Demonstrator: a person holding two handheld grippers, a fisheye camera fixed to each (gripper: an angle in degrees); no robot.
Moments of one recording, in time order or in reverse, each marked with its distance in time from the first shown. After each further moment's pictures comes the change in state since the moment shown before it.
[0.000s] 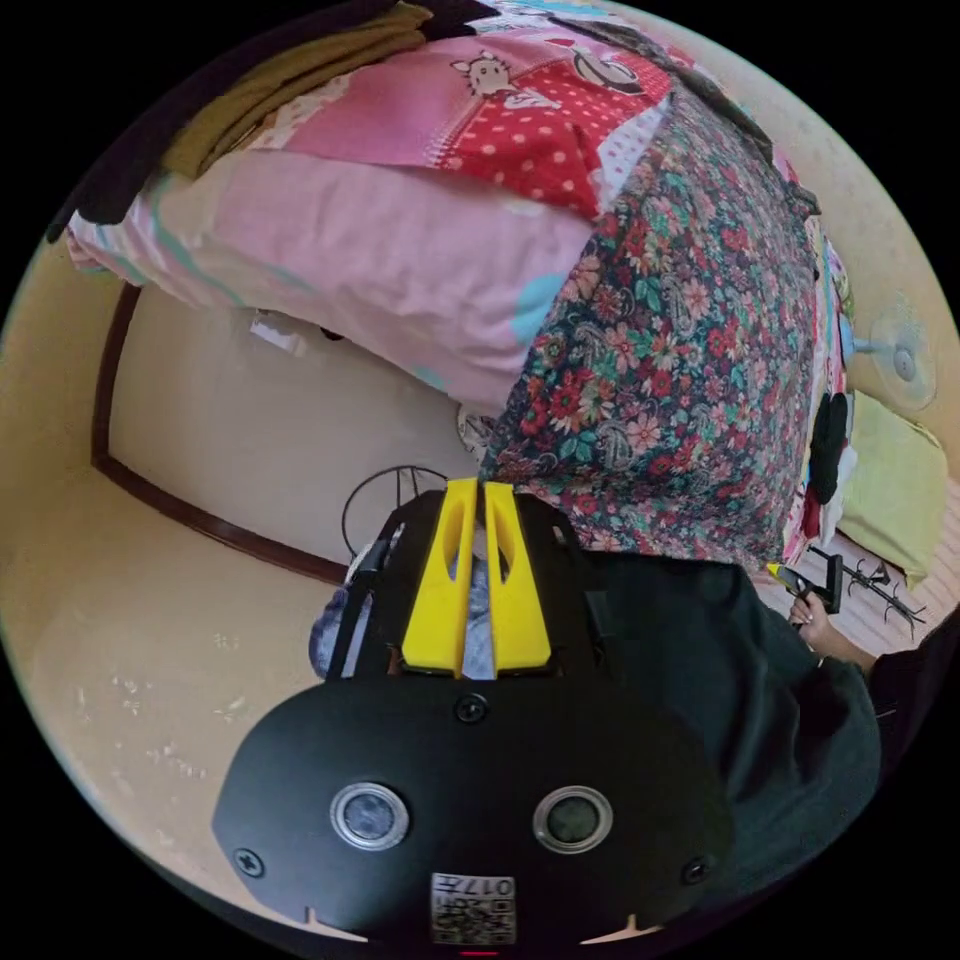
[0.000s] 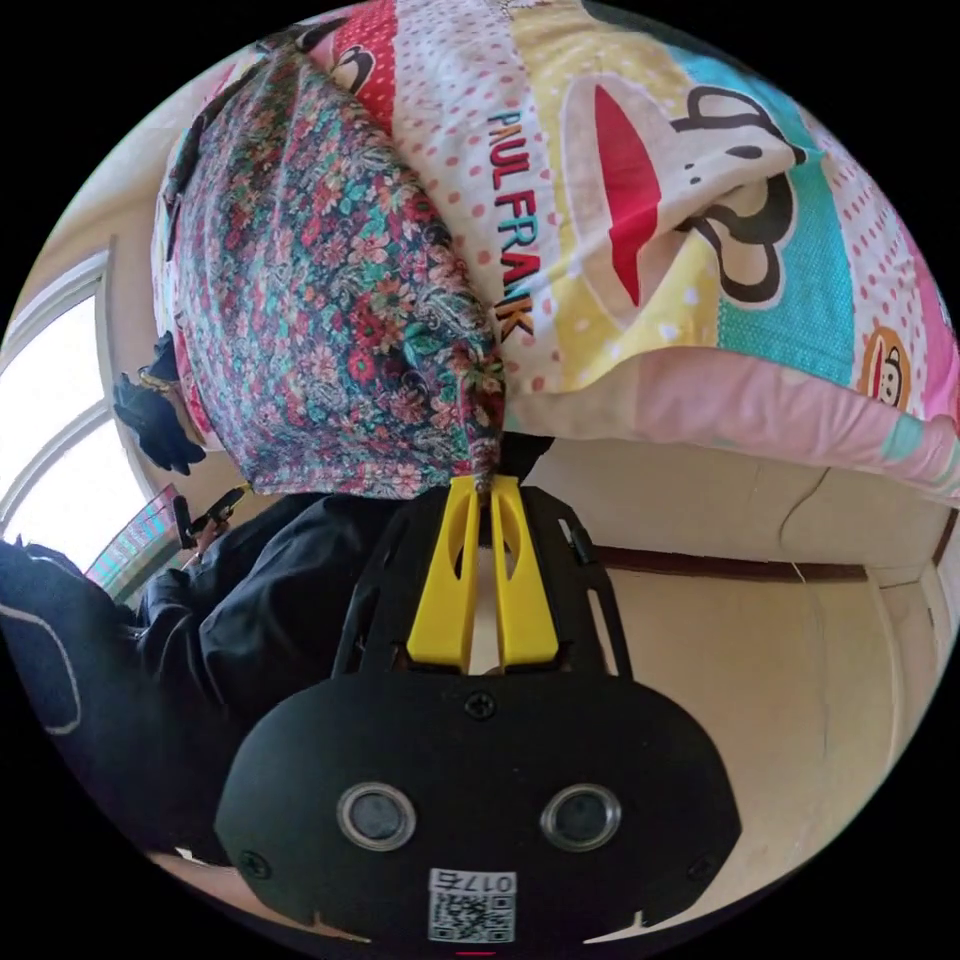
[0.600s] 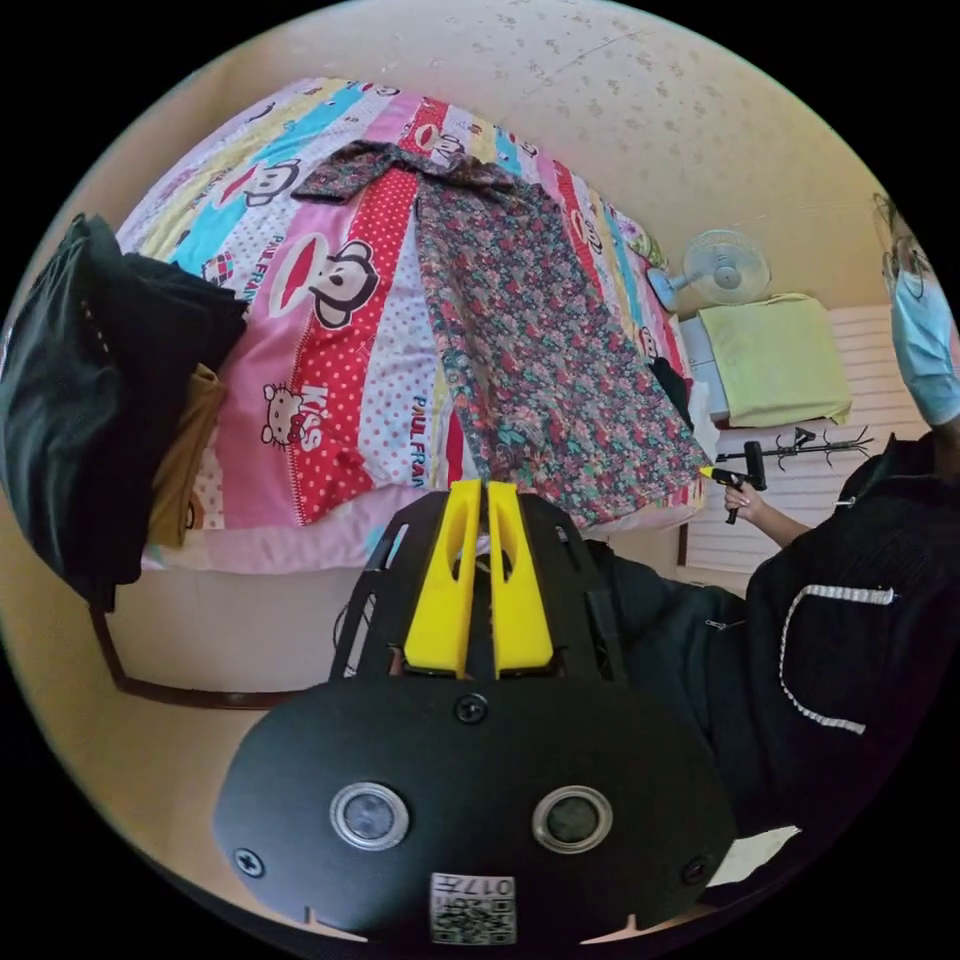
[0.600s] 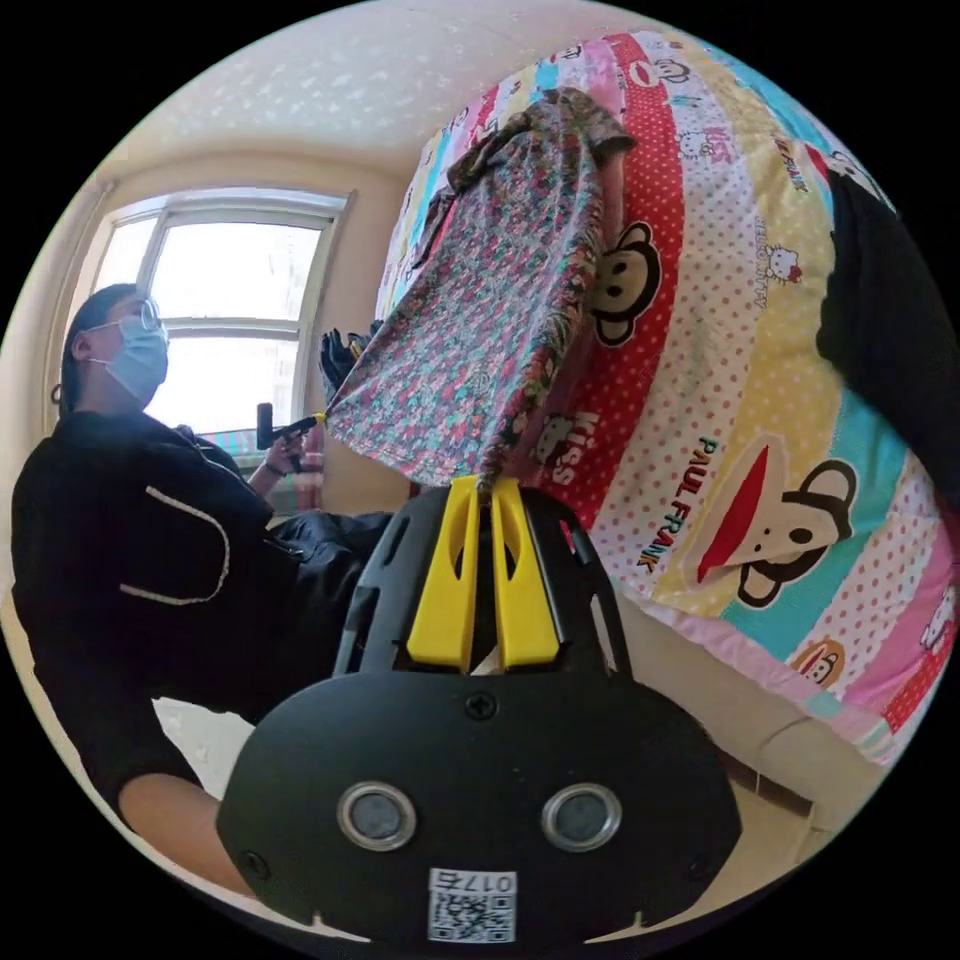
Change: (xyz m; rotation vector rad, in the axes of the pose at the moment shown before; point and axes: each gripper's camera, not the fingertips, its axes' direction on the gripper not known) left arm 0.053 -0.057 -0.257 0.187 0.179 0.446; right arm -0.036 0.004 -0.192 0.189 -0.305 -0.546
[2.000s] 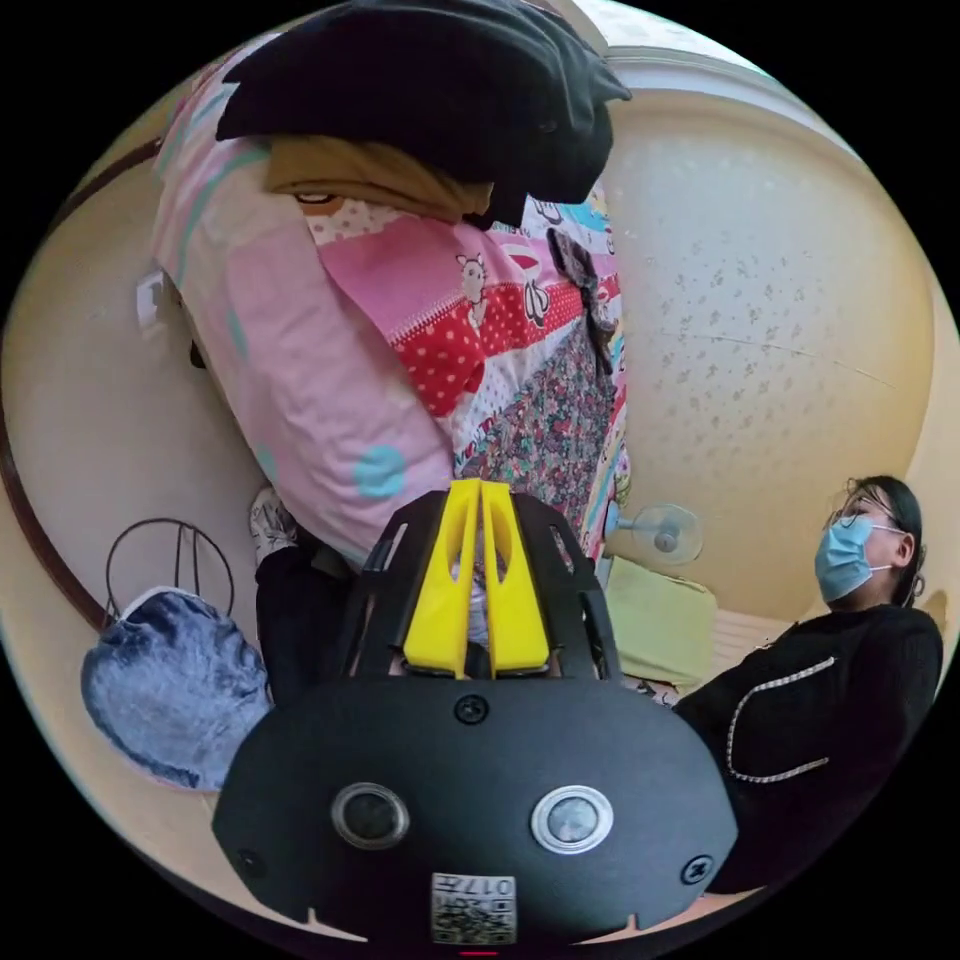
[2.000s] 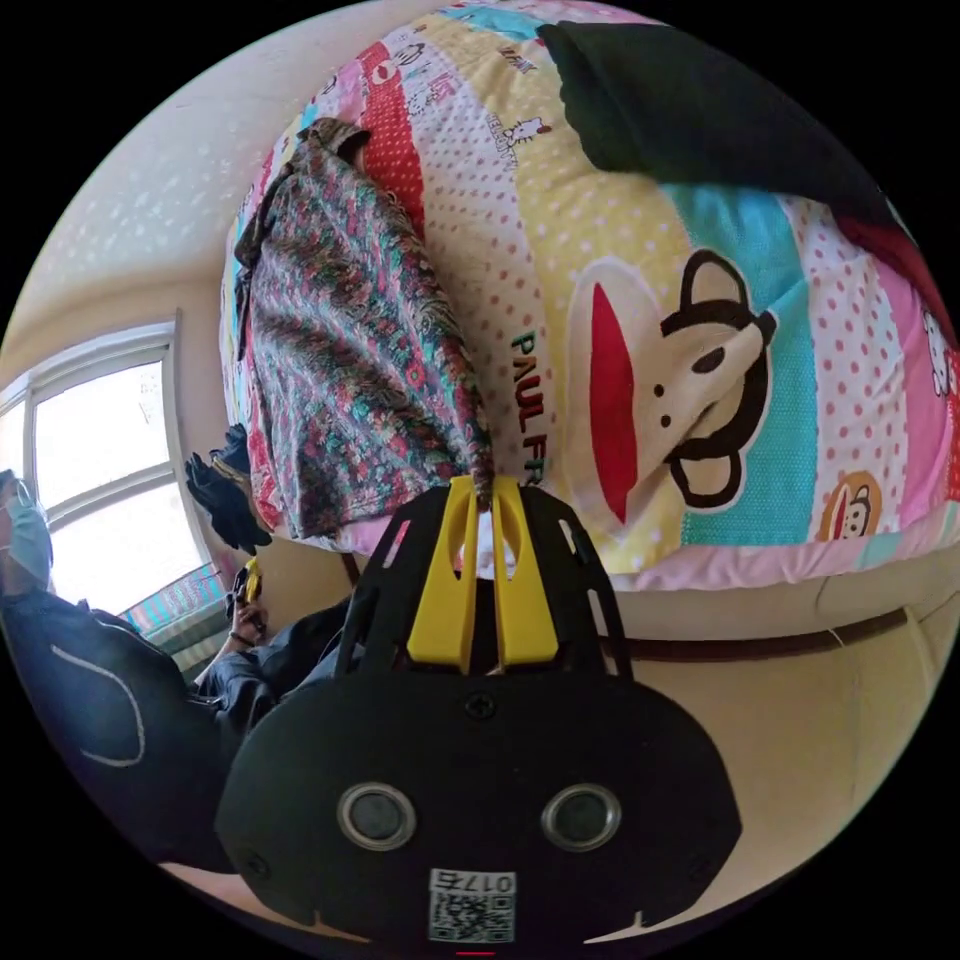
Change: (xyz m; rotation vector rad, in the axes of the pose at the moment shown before) left arm -0.221 0.218 0.147 0.426 0.481 -0.660; right arm 0.115 0.033 0.060 0.118 0.214 0.500
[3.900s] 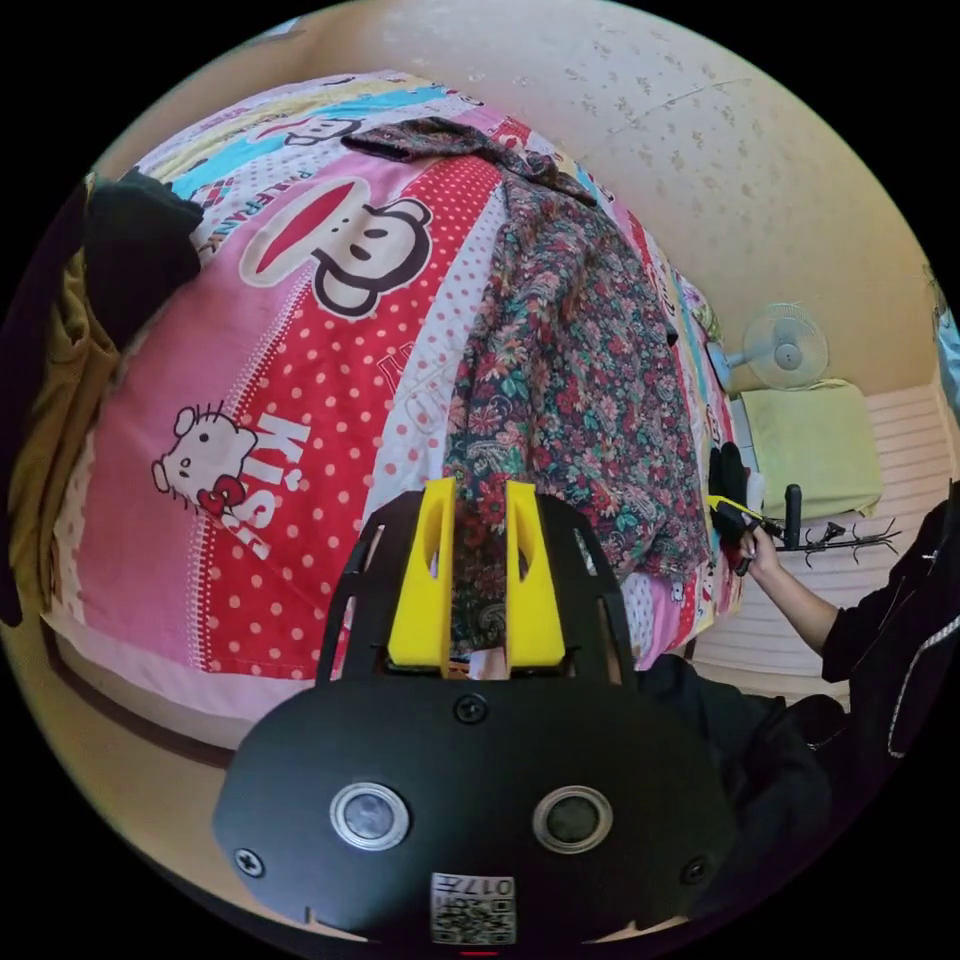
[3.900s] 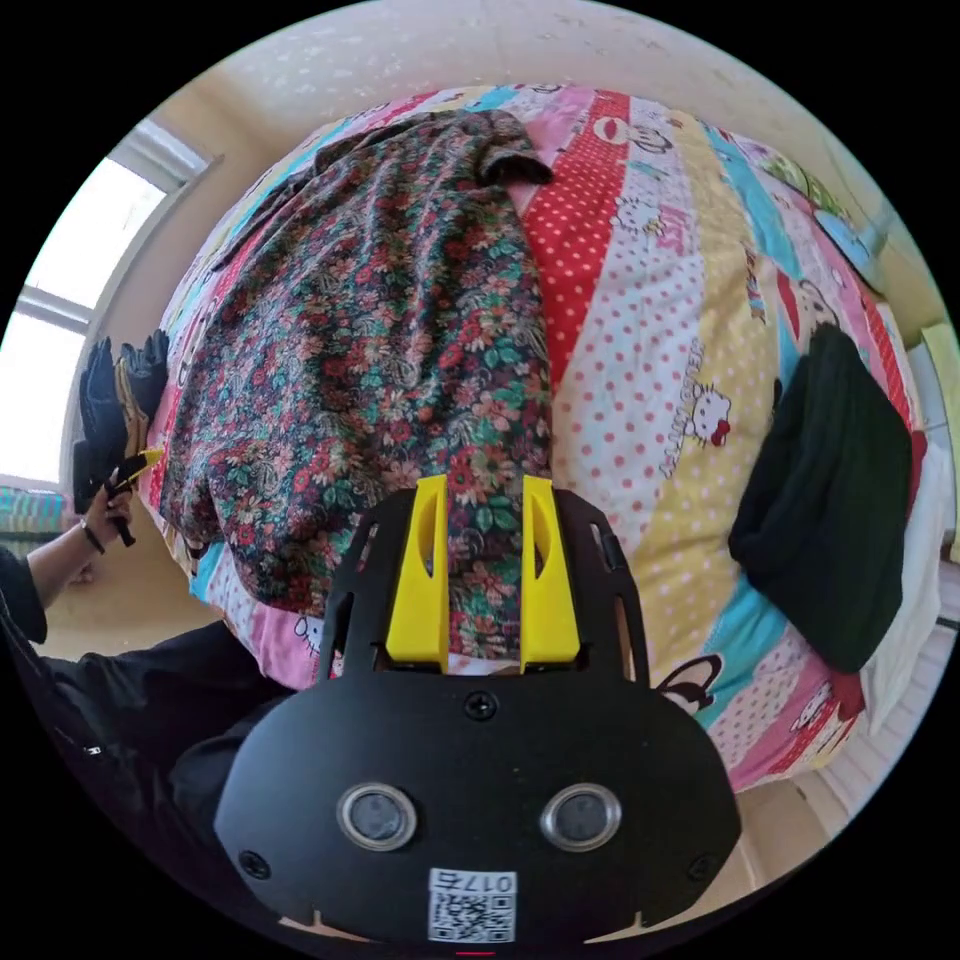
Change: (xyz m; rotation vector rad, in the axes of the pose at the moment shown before) left arm 0.108 -0.124 0.200 -0.226 -0.416 0.563; right arm -0.134 -0.194 0.022 0.151 0.414 -0.452
